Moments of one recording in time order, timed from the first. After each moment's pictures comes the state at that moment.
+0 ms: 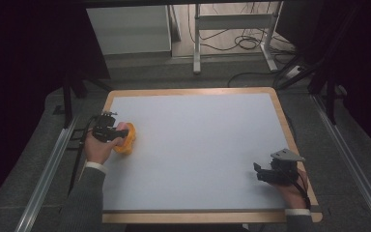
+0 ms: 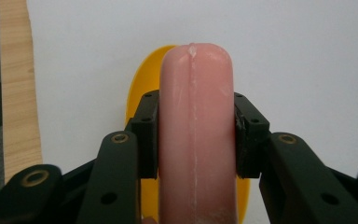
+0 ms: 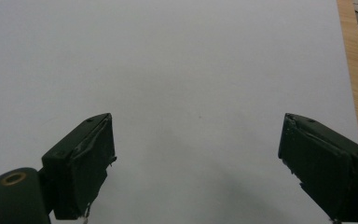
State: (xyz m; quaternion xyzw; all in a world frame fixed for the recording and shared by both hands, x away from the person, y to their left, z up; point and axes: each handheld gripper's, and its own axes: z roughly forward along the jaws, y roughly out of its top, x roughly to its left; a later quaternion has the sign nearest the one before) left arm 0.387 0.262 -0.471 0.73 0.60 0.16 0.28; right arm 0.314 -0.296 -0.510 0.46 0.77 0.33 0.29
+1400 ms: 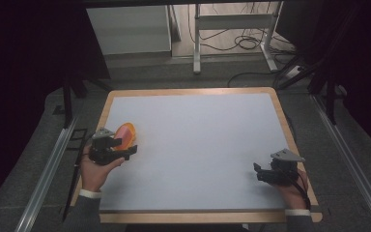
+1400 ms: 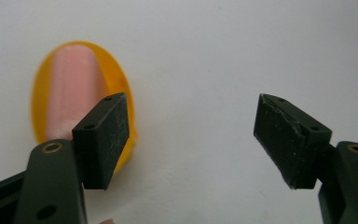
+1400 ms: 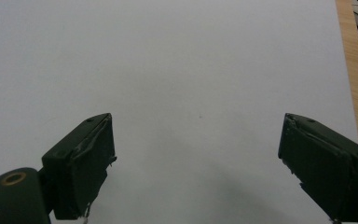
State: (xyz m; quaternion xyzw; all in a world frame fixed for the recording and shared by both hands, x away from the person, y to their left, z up) left arm 0.301 0.243 -0.467 0.74 0.51 0.16 0.42; right arm 0.312 -0.296 -0.510 0.46 0.77 0.33 0.29
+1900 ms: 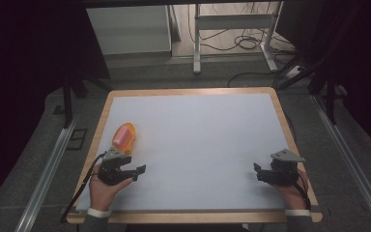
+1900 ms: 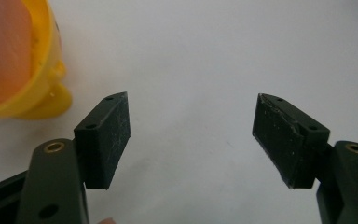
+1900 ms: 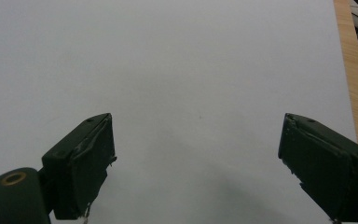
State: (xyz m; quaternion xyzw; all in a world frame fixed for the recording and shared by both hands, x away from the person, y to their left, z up) left arm 0.271 0.222 -0.510 0.76 0.49 0.13 0.40; right arm 0.311 -0.296 -0.509 0.46 0.77 0.33 0.29
